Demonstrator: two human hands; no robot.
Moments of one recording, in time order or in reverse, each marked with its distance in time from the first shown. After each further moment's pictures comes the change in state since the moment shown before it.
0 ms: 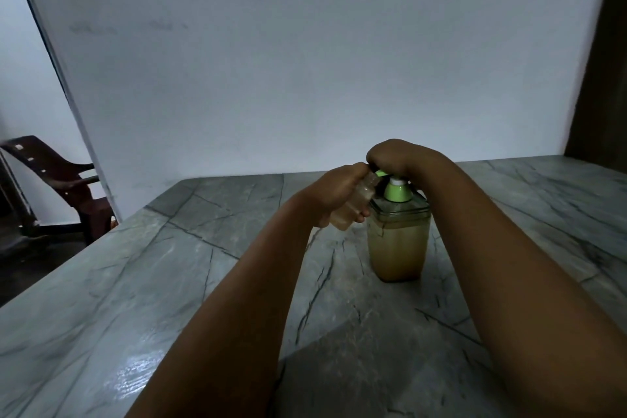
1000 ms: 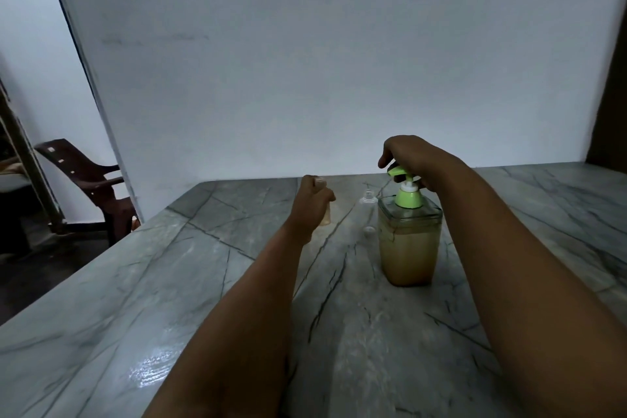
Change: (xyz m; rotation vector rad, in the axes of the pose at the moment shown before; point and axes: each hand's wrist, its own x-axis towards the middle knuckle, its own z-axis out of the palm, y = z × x) left_hand 0.027 -0.067 -0.046 0.015 0.505 0.146; right_hand 0.017 0.014 -0.008 0.401 0.038 0.108
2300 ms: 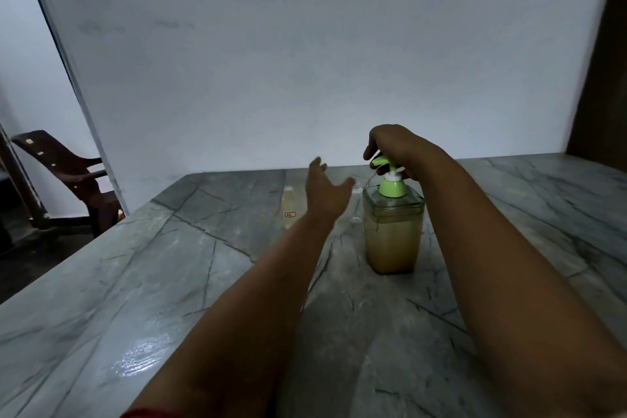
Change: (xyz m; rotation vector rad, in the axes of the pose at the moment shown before) left_hand 0.008 -0.004 0.054 0.152 0.165 0.085; right_hand -0.008 -0.002 0.001 -0.016 -0.026 -0.015
